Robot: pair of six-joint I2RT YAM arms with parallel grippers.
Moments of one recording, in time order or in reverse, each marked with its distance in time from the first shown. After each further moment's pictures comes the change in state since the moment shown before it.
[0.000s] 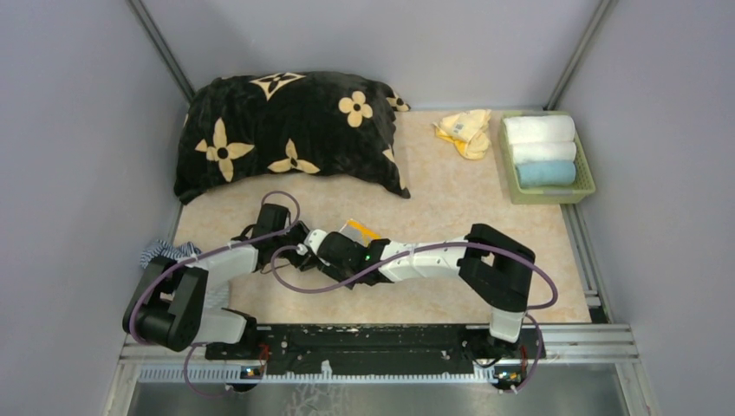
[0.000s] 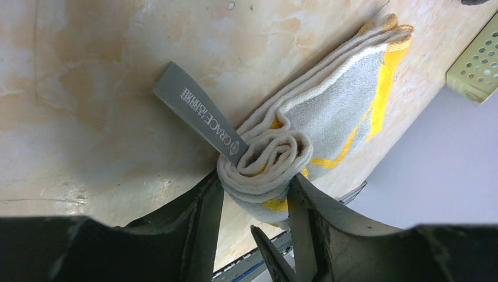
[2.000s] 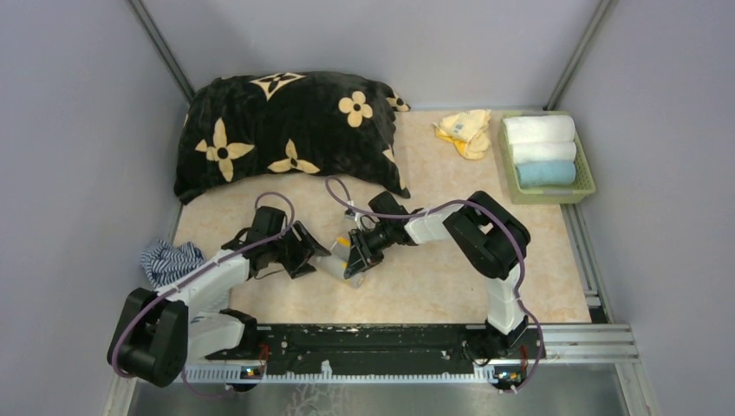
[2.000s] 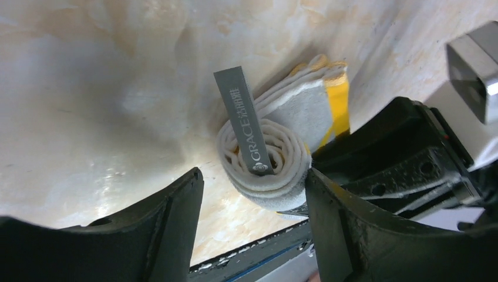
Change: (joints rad) left arm -0.022 -0.209 0.009 -0.227 -0.072 0.039; right arm -0.431 0.153 -0.117 0.297 -1.051 0.409
